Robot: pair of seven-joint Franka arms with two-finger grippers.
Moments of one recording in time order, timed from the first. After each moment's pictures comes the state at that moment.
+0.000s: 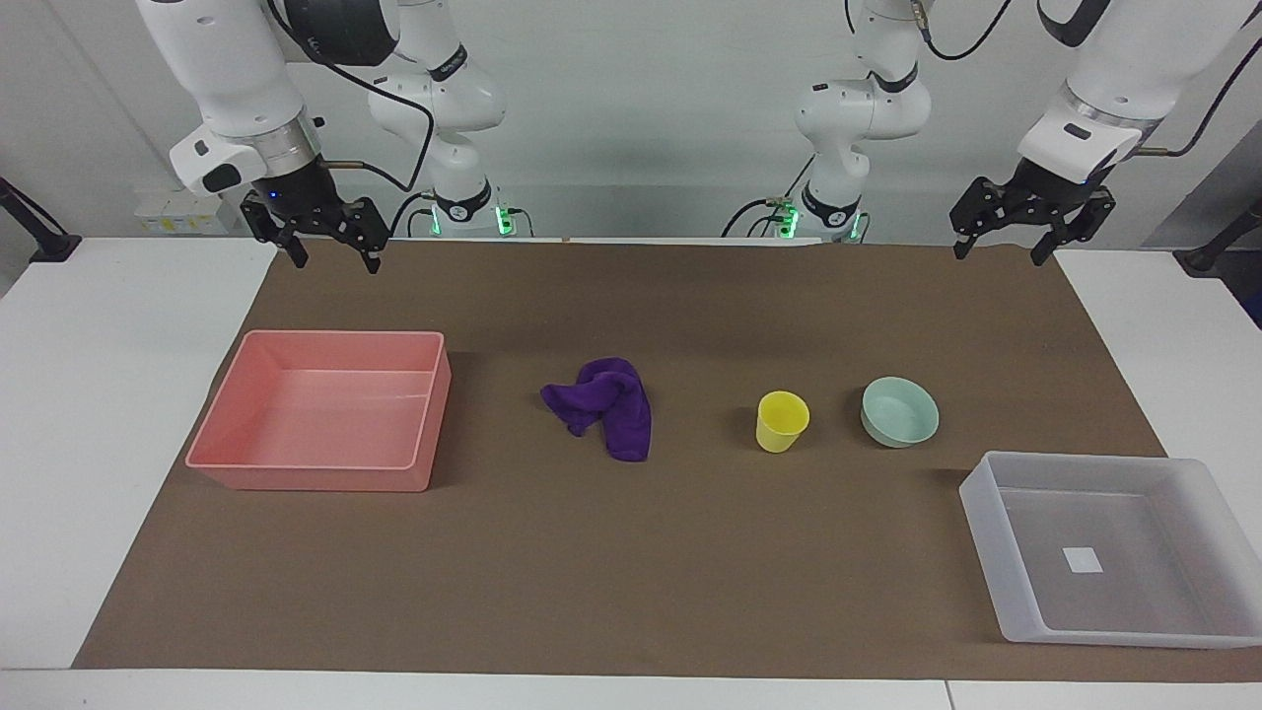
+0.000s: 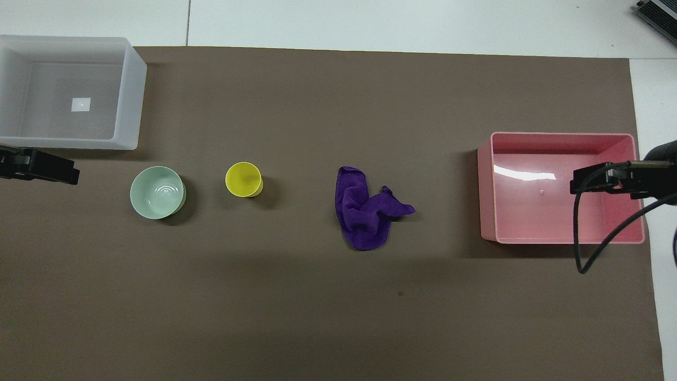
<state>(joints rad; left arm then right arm) -0.03 -0.03 -0.05 -1.53 -0.02 1.50 0.07 0.07 -0.08 -0.08 -1.70 -0.01 1.62 0.10</state>
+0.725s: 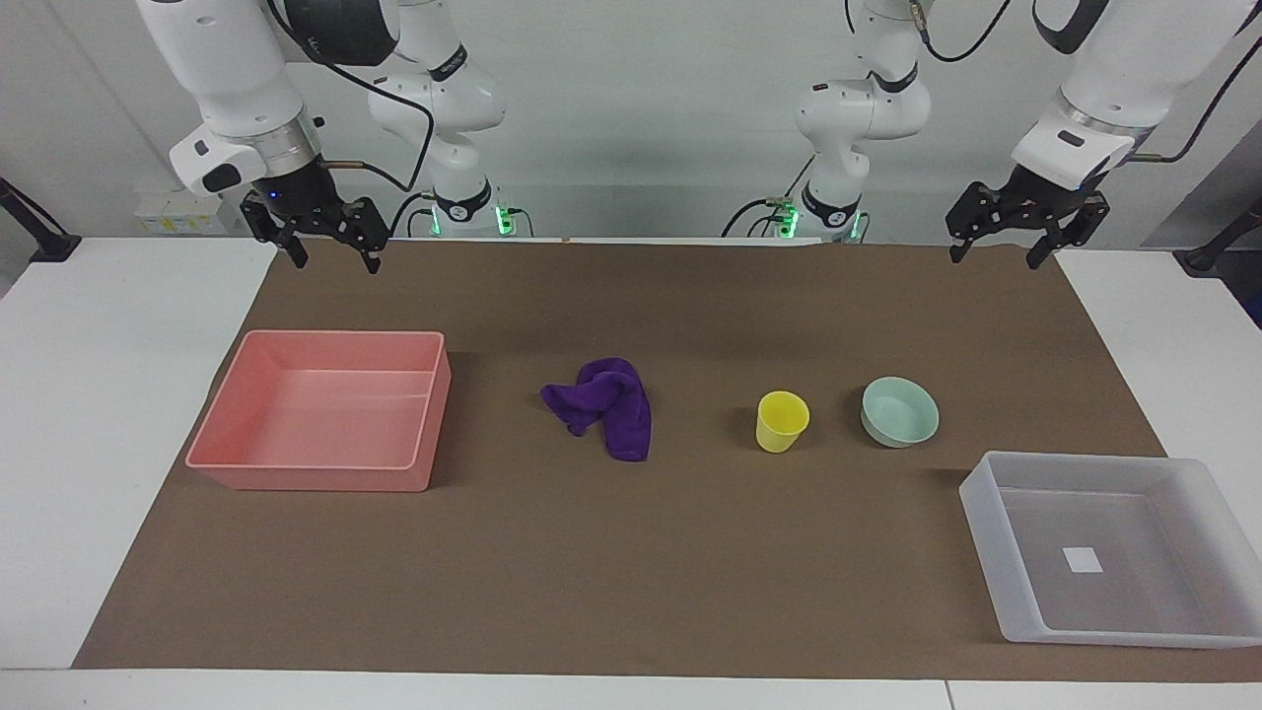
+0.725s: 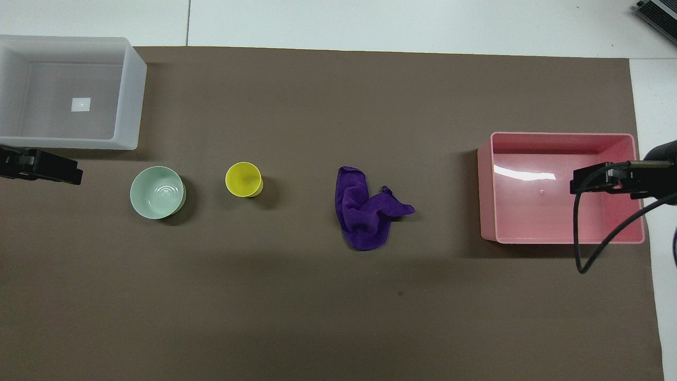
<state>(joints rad) -0.03 -0.03 -0.05 -1.55 -0.02 1.51 0.07 0.07 -0.08 -0.08 -1.70 -0.01 1.62 0.10</state>
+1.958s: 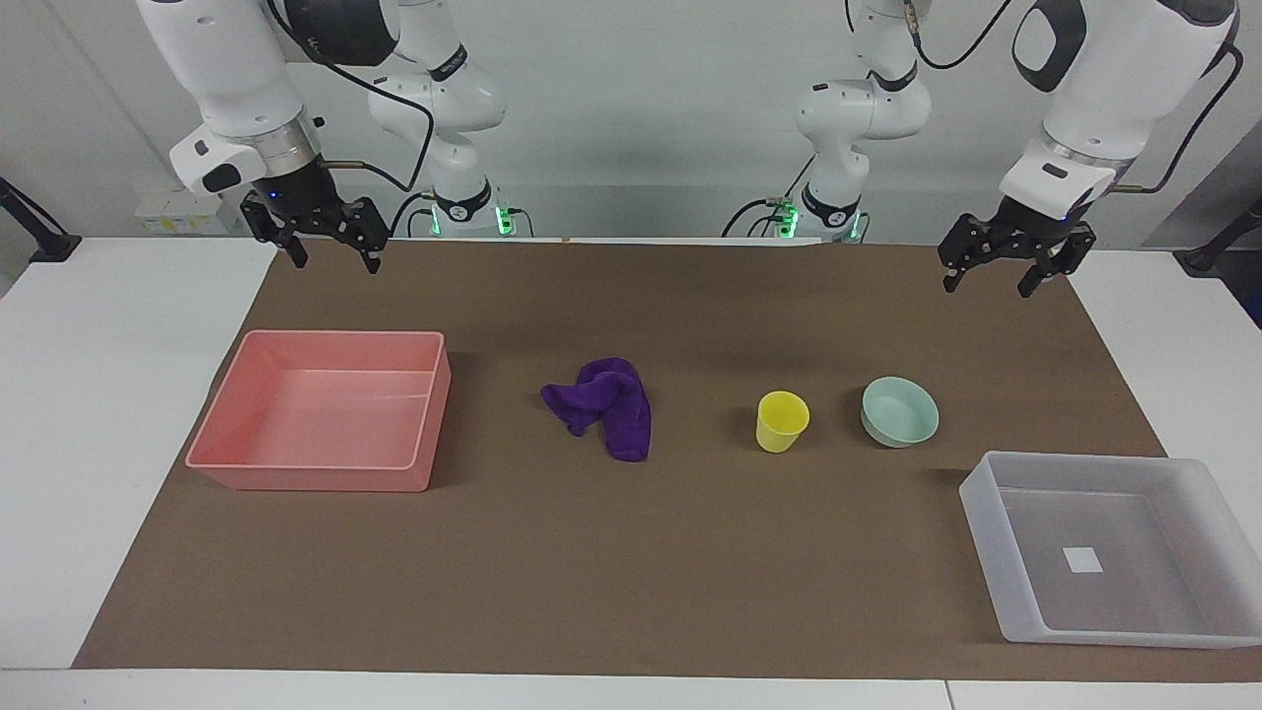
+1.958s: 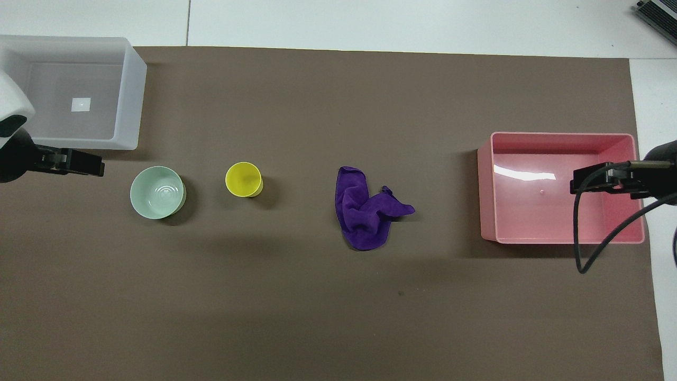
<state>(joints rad) -0.03 -0.06 -0.05 -1.74 -0.02 1.76 0.06 0.07 -0.08 -0.08 -1.70 -0.01 1.62 0.10</state>
